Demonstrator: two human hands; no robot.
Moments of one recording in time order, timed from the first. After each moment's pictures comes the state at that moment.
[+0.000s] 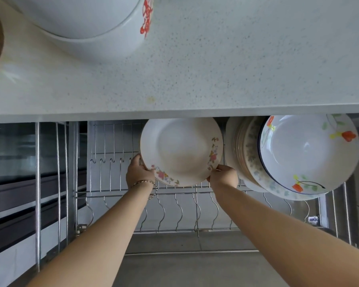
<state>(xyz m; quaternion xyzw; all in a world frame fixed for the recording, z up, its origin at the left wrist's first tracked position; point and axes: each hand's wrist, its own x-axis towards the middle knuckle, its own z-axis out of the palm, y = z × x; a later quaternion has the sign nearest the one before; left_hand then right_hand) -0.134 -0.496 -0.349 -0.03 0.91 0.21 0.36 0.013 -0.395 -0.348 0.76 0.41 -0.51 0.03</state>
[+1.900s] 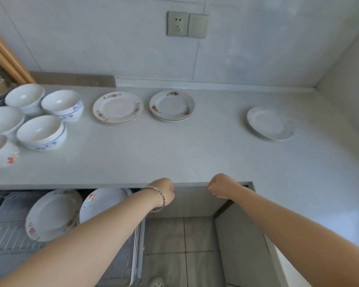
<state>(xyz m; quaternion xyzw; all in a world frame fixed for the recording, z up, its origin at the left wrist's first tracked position) 0.304 -0.152 0.040 0.41 0.82 0.05 0.38 0.441 -0.027 0.036 0.52 0.77 -0.33 0.19</state>
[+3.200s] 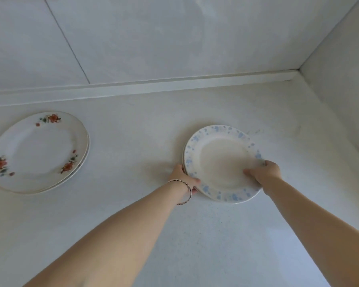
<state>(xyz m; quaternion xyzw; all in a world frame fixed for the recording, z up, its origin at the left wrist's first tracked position) 0.395 0.353 -0.059 0.09 0.71 0.36 0.60 0.569 0.455 -0.051 0.79 0.46 -0.40 -0.10</state>
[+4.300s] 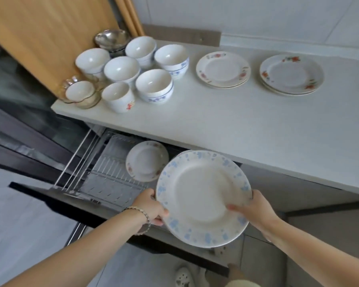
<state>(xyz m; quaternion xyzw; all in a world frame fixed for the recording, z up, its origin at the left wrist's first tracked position) 0.185 -0.412 -0.010 -0.10 0.79 0.37 0.48 0.339 -0.211 -0.034 0.51 0.65 -0.55 0.11</state>
